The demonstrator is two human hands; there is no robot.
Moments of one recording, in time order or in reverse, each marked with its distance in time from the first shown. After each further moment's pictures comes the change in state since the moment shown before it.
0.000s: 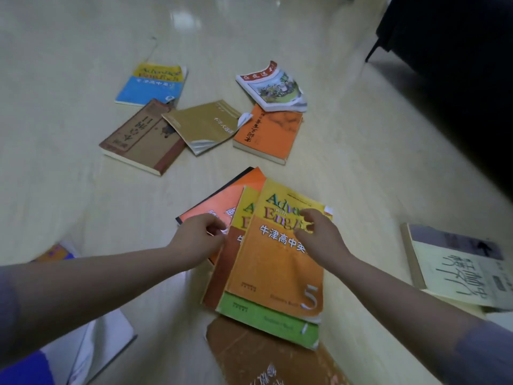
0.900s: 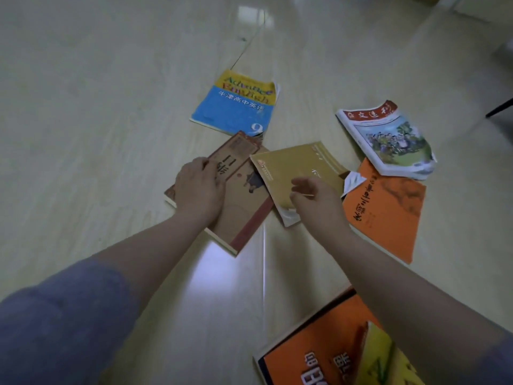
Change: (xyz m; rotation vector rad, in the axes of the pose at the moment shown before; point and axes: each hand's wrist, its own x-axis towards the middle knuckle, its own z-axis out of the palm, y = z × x) left_hand 0.282 -0.149 -0.153 0.345 0.525 -0.066; right_hand 0.250 -0.227 0.149 0.151 -0.030 -0.209
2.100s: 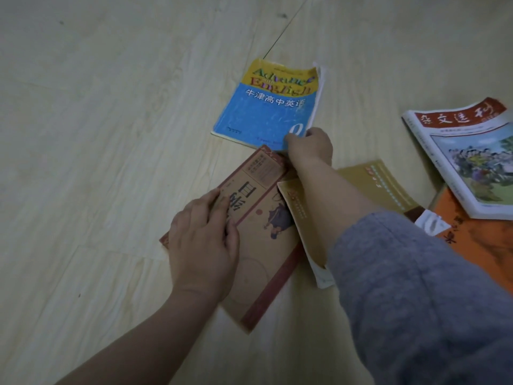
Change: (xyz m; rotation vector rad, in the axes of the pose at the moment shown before) left_hand -0.007 0.001 0.021 0.137 0.179 -0.076; right_hand 0.226 -0.027 0.097 -0.042 0.079 0.204
